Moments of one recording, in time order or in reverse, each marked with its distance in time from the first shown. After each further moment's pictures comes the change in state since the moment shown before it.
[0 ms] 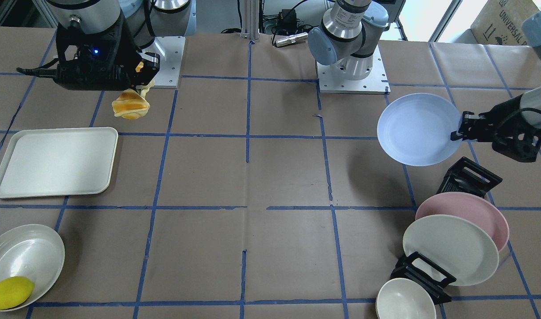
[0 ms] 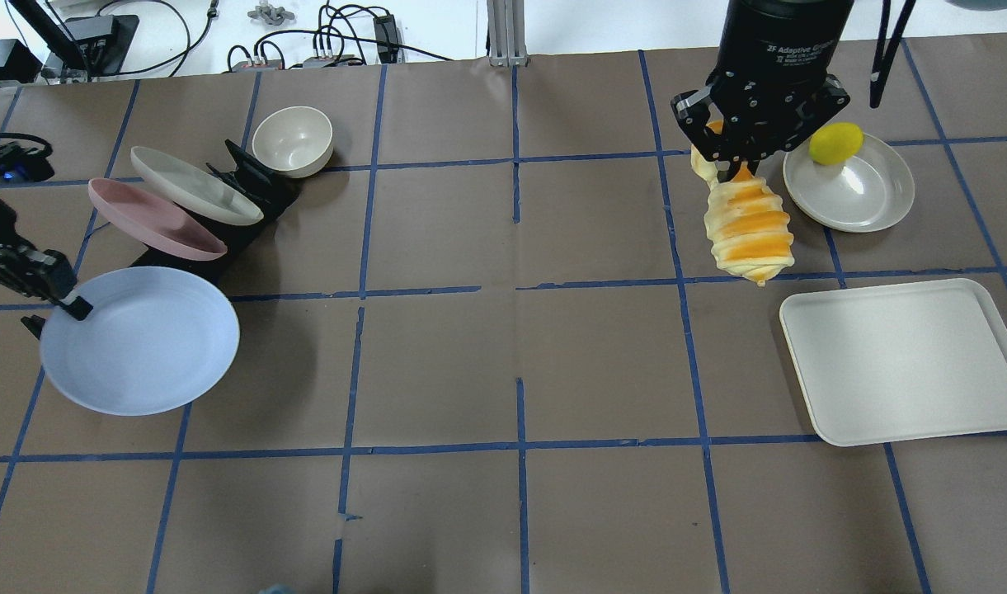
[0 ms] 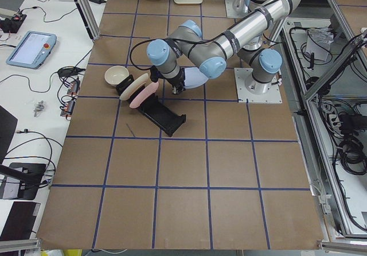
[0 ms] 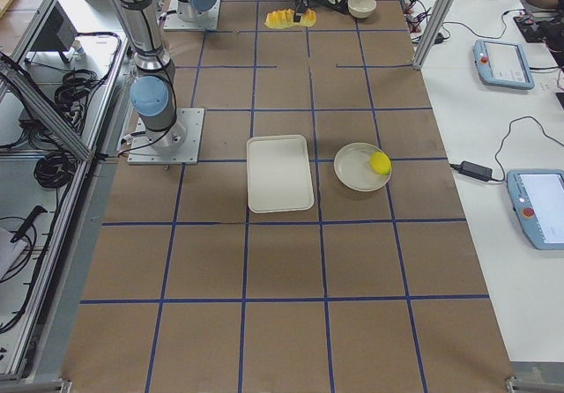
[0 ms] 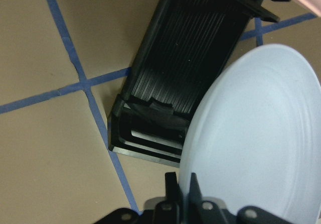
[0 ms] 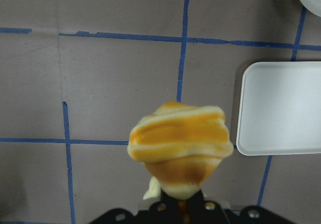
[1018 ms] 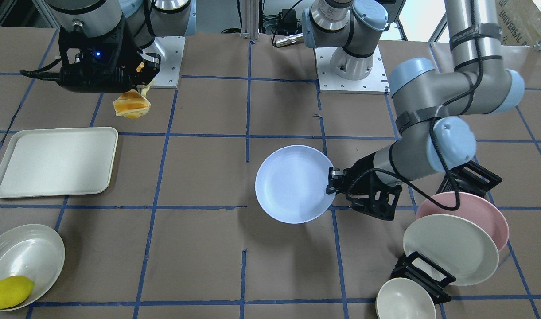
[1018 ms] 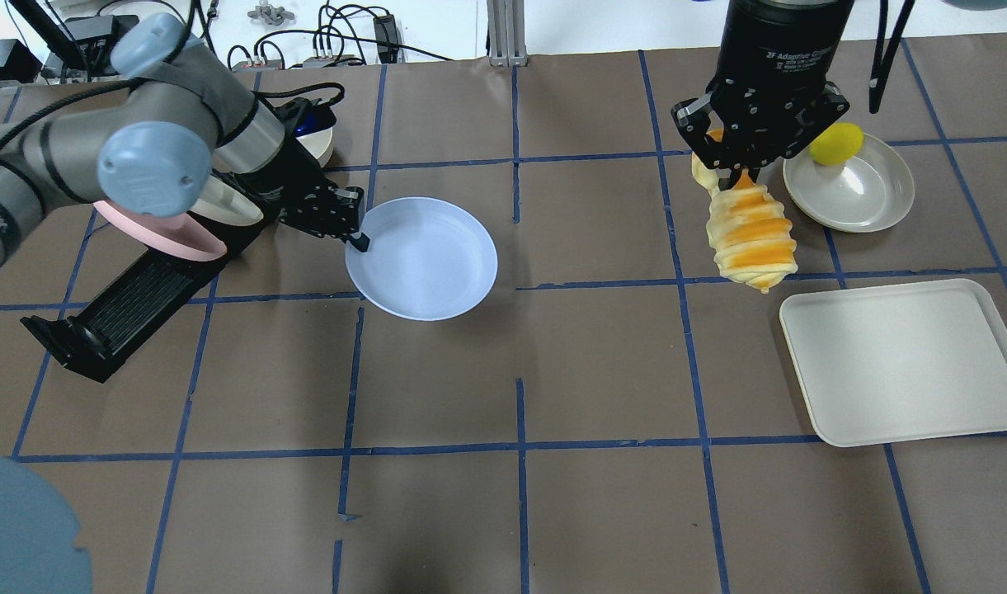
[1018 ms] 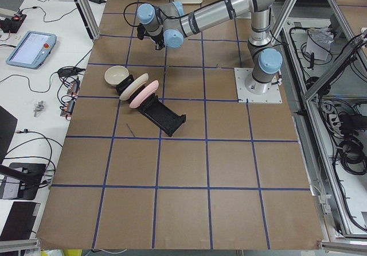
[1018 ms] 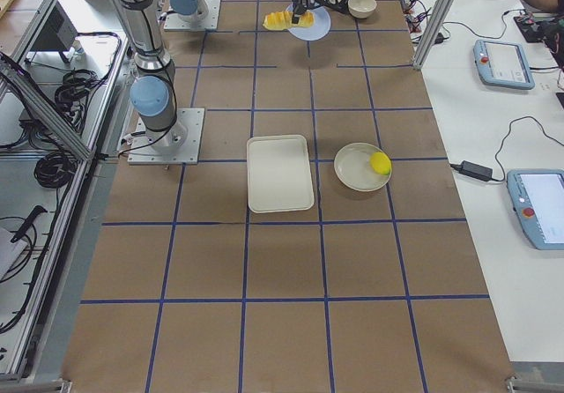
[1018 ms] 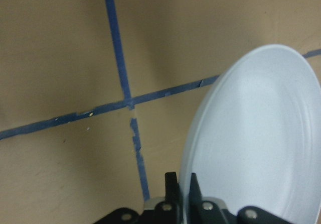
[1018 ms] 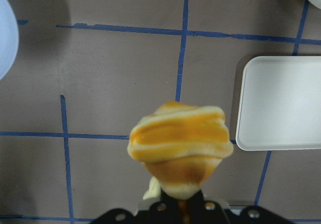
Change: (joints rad) left arm -0.478 -0.199 -0.017 0.402 -0.323 -0.548; right arm 0.000 0.005 0.004 0.014 -0.002 -0.006
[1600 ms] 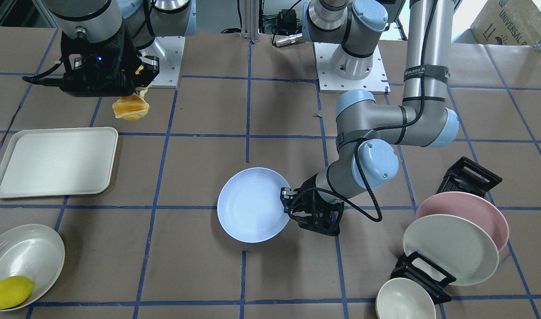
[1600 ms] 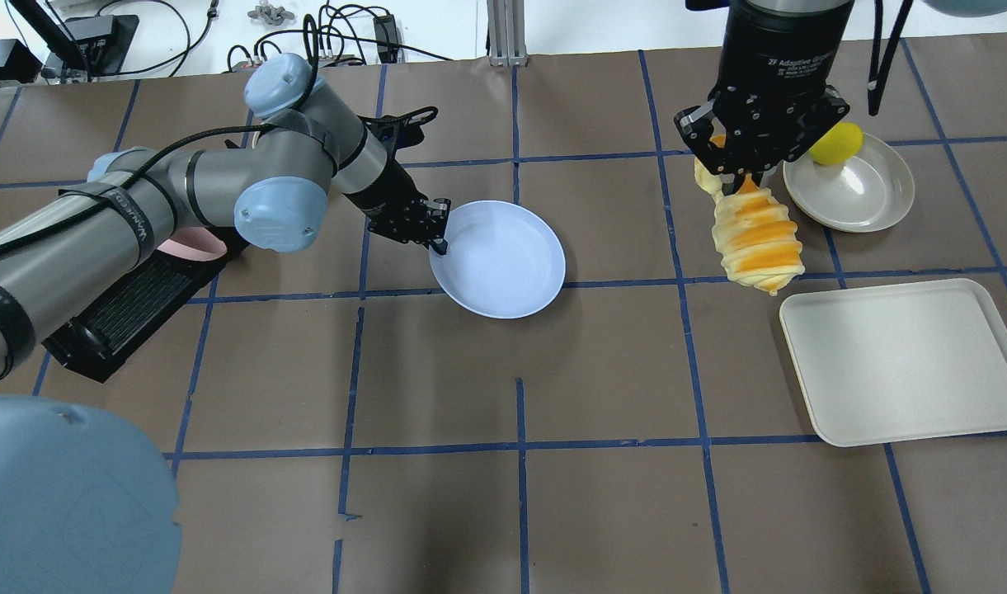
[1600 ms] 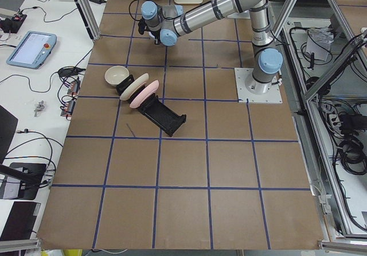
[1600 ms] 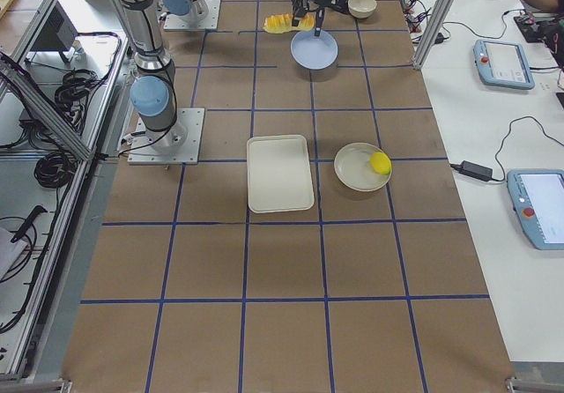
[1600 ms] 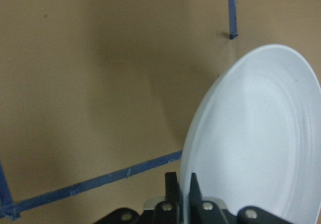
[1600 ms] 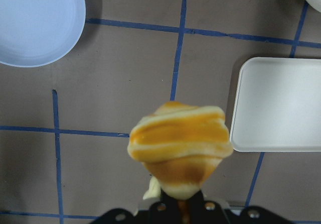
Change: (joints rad) left arm -0.126 -0.114 -0.024 0.254 -0.009 -0.155; right arm -0.001 0.003 0.010 -0.001 -0.019 -0.036
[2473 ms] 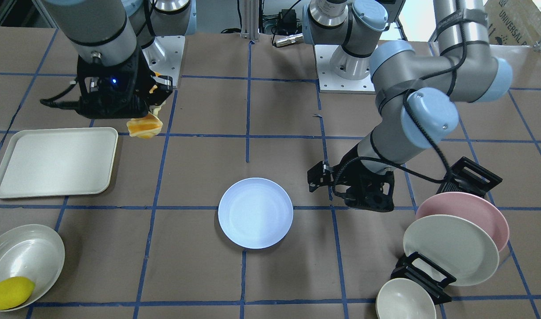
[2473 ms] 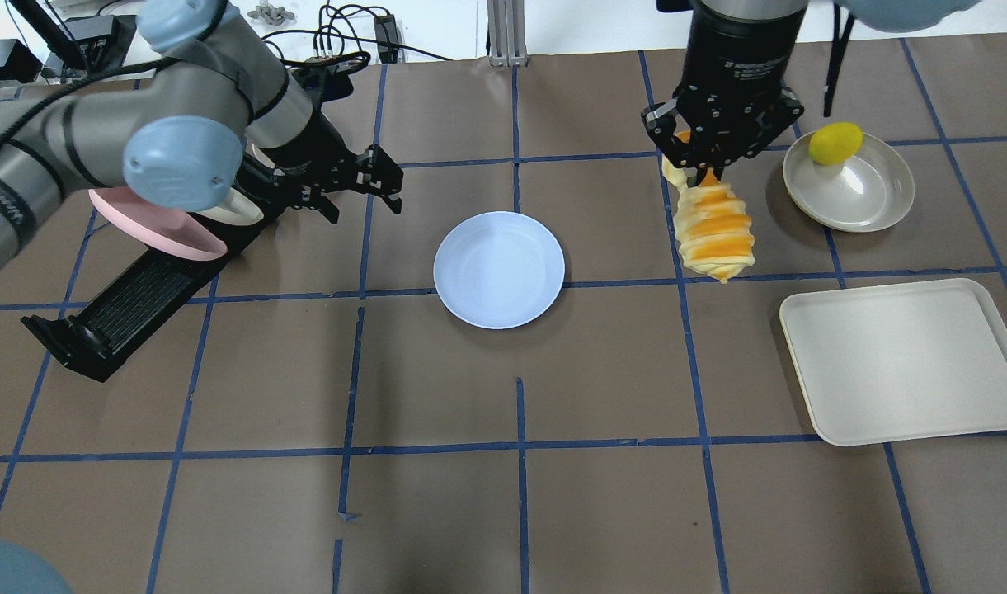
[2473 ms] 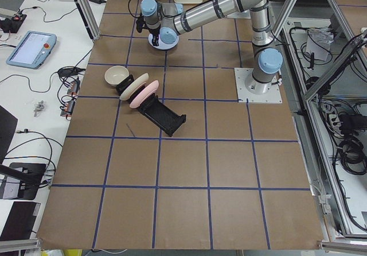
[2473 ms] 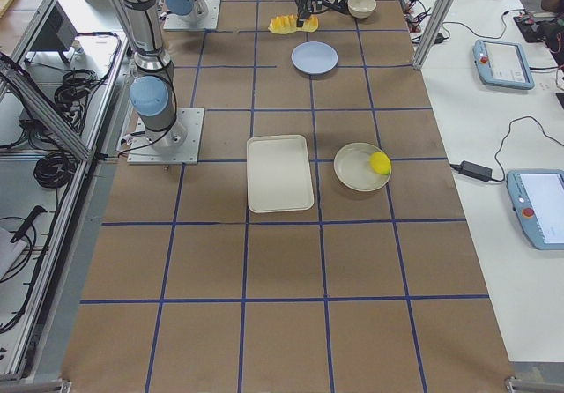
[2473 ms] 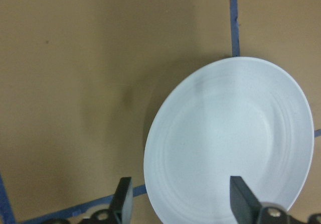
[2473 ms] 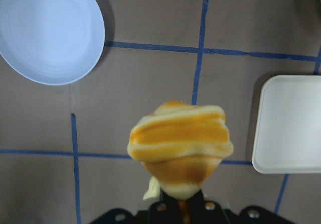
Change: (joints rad) left arm 0.101 0.212 0.069 -0.270 0.158 -0.007; right arm 0.049 0.081 0.000 -0.122 0.055 0.083
